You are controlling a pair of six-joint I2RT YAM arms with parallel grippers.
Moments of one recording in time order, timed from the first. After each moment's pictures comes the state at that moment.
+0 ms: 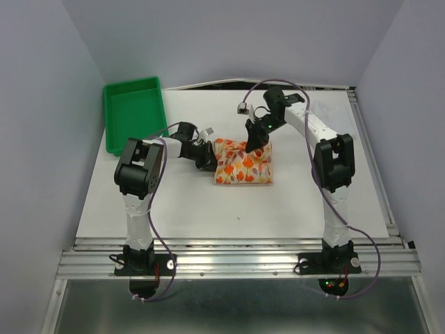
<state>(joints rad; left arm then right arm) -0.30 2.08 1.21 -0.20 0.83 -0.42 0.35 2.19 1.96 -1.08 -0.84 -0.68</state>
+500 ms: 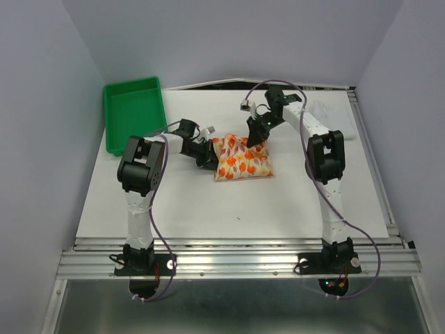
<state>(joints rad) -0.29 2.14 1.32 -0.31 0.85 -0.37 0.29 2.39 2.17 -1.07 -0.83 -0.62</state>
